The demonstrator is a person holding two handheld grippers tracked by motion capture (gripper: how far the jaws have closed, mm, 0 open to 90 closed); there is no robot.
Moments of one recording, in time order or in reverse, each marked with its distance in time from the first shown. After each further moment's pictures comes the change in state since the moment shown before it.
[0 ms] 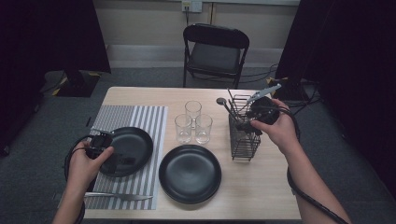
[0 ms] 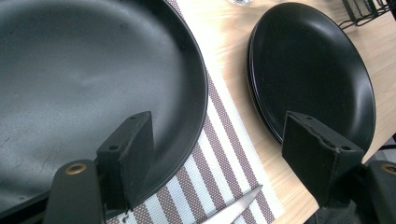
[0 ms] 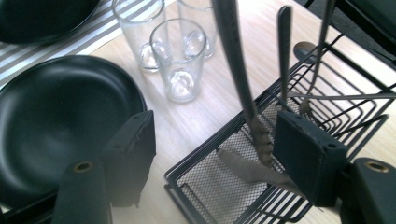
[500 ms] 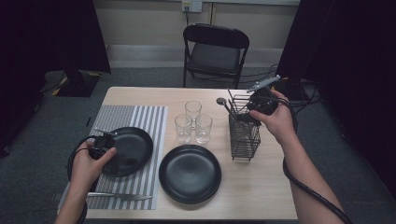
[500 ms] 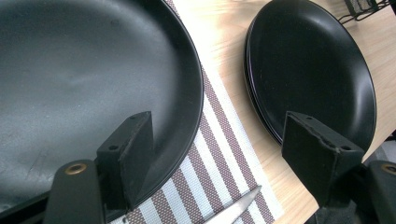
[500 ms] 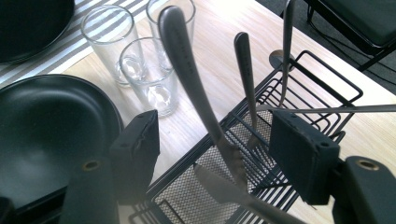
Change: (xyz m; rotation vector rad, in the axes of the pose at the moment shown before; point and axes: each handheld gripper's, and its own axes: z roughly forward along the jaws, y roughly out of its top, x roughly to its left) left arm -0.003 0.000 0.007 0.018 -0.013 0.018; right arm -0.018 0.017 0.006 -0.001 -0.045 0.019
